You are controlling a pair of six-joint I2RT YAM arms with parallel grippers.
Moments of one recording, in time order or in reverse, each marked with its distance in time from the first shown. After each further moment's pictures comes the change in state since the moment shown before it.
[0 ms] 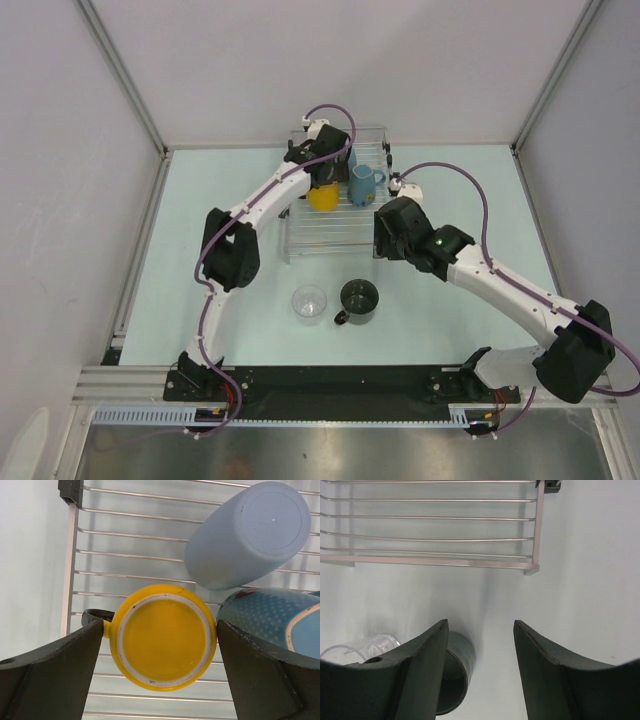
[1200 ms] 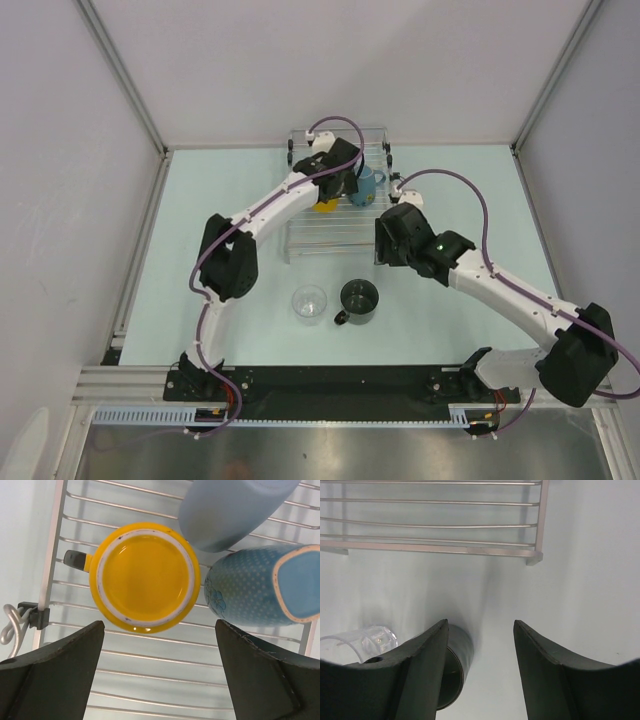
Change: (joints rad) left arm -0.082 -0.103 -0.137 -0.039 -0.079 -0.178; right arm -0.006 -0.017 -0.057 0.022 -0.035 0.002
